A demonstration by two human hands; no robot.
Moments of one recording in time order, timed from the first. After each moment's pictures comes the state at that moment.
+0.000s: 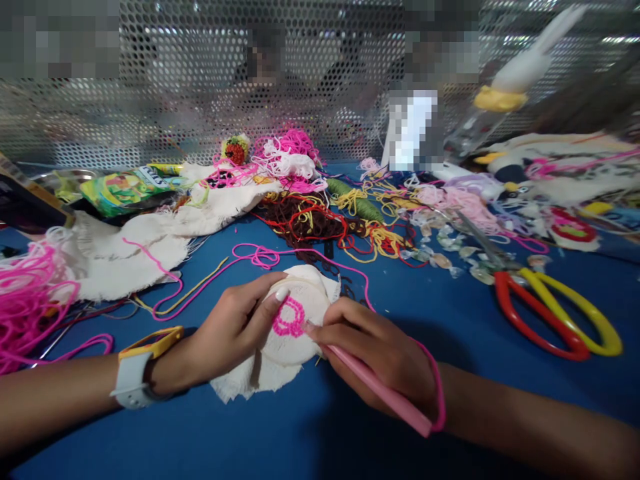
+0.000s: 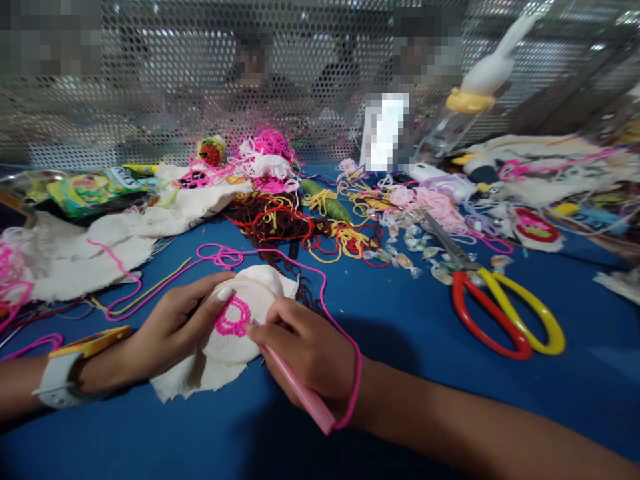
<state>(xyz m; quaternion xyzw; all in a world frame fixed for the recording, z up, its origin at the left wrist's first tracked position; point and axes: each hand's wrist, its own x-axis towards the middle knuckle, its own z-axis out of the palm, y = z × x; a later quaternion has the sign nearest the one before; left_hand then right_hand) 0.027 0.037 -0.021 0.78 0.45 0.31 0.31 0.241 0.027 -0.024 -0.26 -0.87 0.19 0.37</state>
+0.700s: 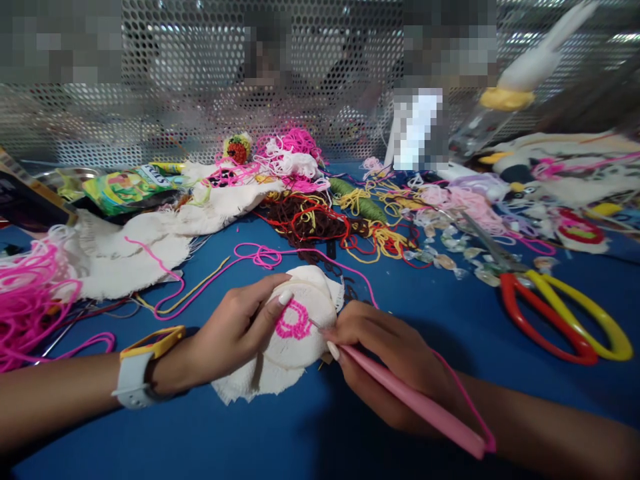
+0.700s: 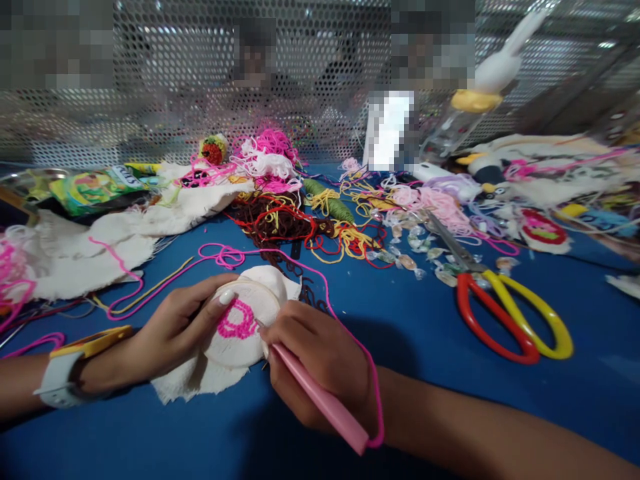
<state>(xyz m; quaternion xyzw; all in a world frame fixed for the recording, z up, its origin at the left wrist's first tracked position) 0.026 0.037 -0.024 0.79 0.43 0.30 0.32 0.244 0.023 -0.018 -0.27 -0.87 0.20 0.37</state>
